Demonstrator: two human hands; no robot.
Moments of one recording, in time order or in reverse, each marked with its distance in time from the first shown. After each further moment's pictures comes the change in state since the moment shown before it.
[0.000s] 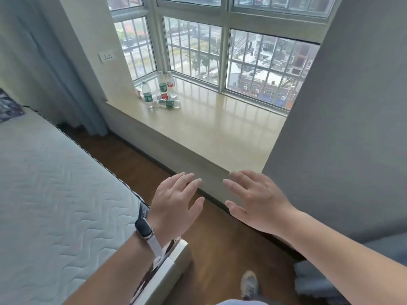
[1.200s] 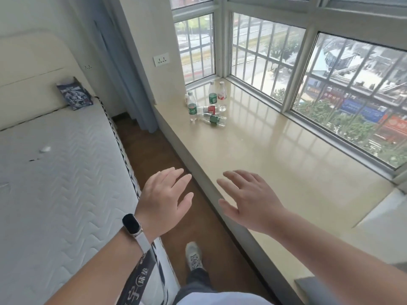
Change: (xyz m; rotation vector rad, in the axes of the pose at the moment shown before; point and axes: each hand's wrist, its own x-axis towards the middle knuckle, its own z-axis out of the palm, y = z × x) left_hand 0.249 -0.138 0.097 0.345 0.087 -0.213; right_hand 0.329 0.190 0.063 0.148 -0.005 -0.335
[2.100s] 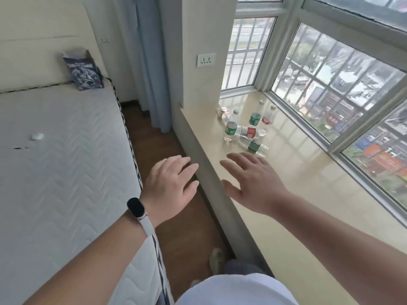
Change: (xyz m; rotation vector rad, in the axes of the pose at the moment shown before) left_hand 0.119 -0.320 0.079 -0.105 -0.026 -0.141; right_hand 0.382 -0.053 0.059 -0.095 -0.080 -0.096
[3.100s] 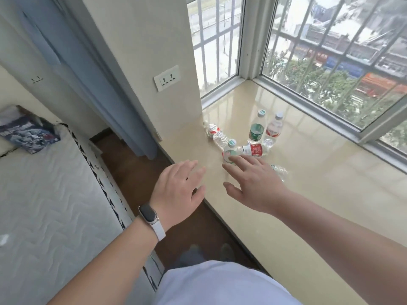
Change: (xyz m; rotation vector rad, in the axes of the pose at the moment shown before) left_hand 0.326 -0.133 0.168 -0.006 -0.216 0.259; right_hand 0.266 0.212 0.095 0.127 -0.014 0.228
